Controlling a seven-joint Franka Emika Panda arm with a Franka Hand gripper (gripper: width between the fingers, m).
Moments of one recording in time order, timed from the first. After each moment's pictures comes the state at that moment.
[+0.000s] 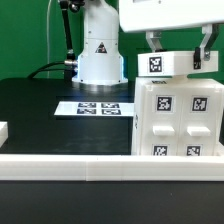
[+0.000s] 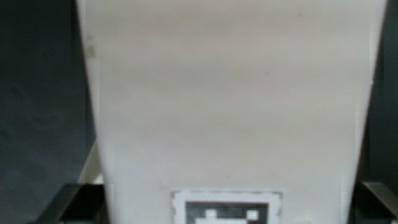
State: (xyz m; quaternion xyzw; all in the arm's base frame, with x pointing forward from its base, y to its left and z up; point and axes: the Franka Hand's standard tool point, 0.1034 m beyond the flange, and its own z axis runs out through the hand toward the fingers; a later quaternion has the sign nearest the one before) arm 0.615 0.078 0.163 -0.87 0.48 -0.05 0.06
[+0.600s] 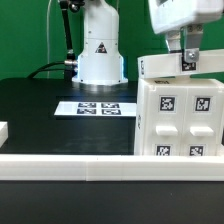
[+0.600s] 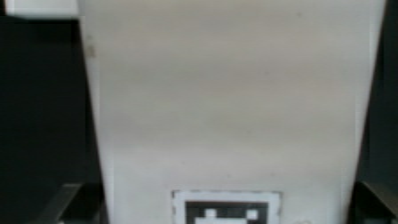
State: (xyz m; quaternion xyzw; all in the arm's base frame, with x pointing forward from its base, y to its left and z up) arm 0.615 0.083 0.162 -0.69 0.72 -0.01 0.09
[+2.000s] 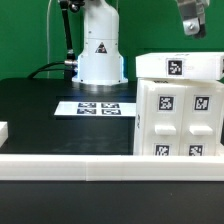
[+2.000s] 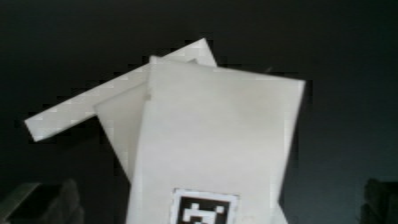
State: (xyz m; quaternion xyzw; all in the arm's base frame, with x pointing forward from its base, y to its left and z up) arm 0.626 0.094 0.207 -0.54 0.83 0.03 0.16
